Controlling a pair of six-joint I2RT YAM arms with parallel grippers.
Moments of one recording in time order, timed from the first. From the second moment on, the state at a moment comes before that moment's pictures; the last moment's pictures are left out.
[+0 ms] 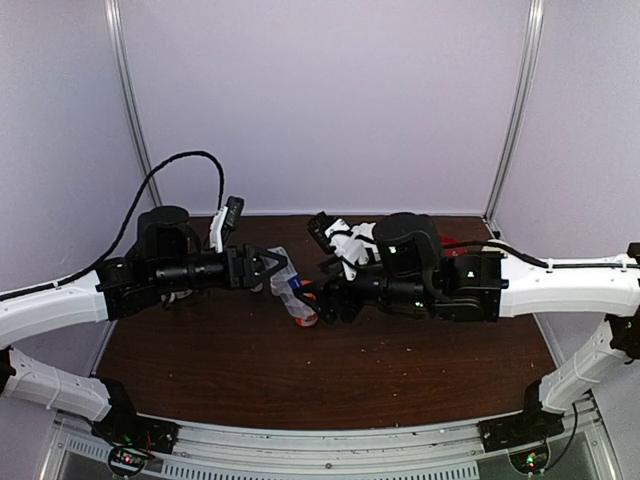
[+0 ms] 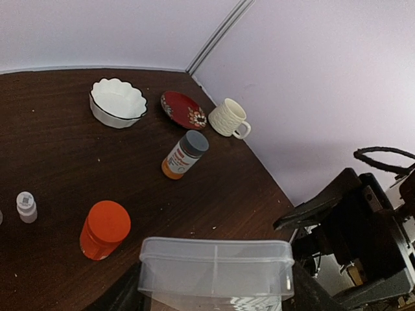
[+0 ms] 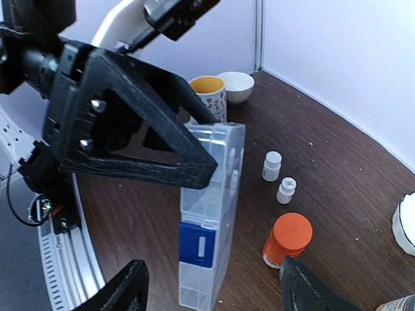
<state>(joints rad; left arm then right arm) -0.82 1.12 0.83 0.03 0.25 -0.60 1.18 1.44 1.17 -0.10 0.14 0.14</state>
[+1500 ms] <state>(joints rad) -0.83 1.12 0.84 -0.04 0.18 -0.59 1.21 1.58 1.24 -0.07 0.25 0.19</state>
